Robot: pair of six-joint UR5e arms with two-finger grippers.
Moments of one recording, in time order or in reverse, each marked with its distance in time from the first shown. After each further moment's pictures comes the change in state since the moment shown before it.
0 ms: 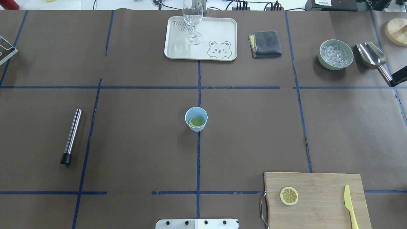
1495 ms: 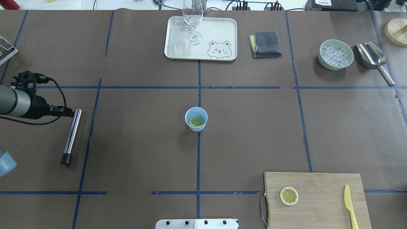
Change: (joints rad) left arm 0.533 -0.126 0.052 0.162 0.312 -0.732; right arm 0.165 -0.149 -0.008 0.000 0.063 -0.219
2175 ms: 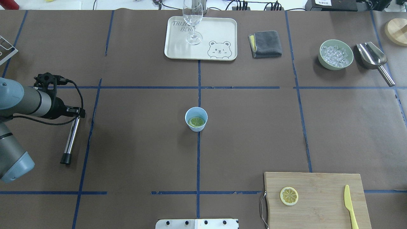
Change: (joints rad) left arm 0.042 -0.036 0.027 0.053 0.052 0.010; right arm 0.000 0.000 -0.004 0.000 -0.002 0.000
